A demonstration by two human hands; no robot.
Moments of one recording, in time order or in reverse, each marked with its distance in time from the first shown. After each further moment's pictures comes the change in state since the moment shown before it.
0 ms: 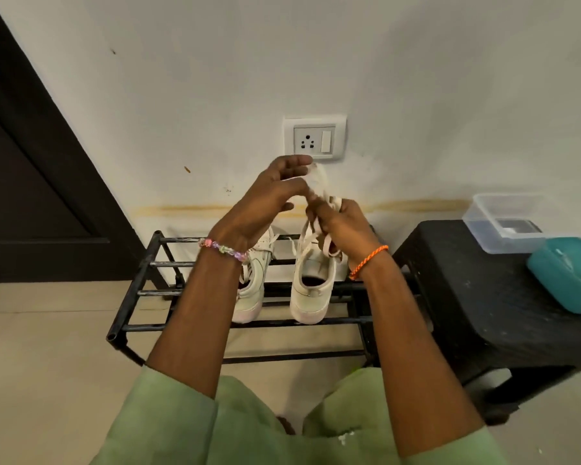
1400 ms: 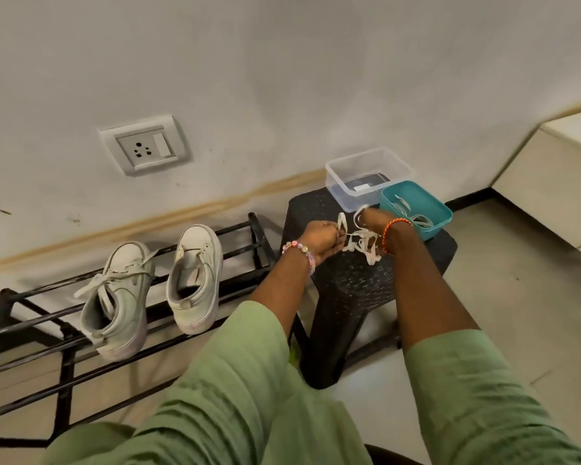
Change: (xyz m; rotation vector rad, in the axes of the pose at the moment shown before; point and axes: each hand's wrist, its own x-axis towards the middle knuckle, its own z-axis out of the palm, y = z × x) left_hand 0.050 -0.091 0.294 -0.097 -0.239 -0.635; right_hand -0.055 0.060 -0.266 -0.316 0.471 0.752
